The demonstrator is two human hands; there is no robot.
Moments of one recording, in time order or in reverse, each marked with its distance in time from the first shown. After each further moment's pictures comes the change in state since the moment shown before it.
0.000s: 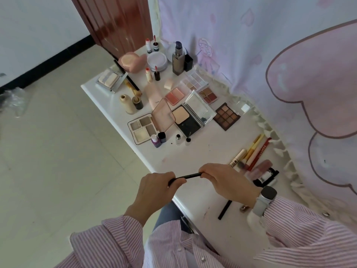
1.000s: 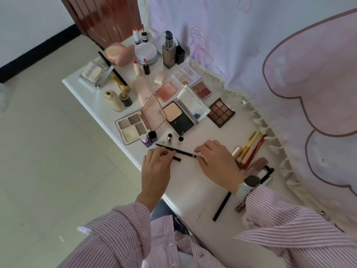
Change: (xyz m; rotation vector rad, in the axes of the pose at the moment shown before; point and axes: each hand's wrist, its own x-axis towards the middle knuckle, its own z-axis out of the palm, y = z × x) left_hand 0.052 -0.008 0.051 -0.071 0.557 0.079; right_hand 0.030 0.021 0.004 -0.224 0.297 0.120
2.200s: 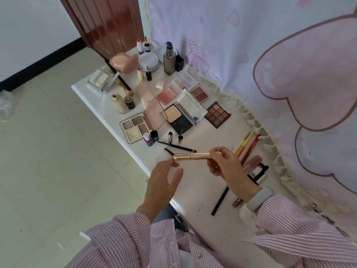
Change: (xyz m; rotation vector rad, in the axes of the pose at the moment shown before) left_hand -0.032 0.027 -0.028 -0.481 -0.217 -0.227; right_hand -0.032 -0.017 -0.032 1.271 0.043 0.673
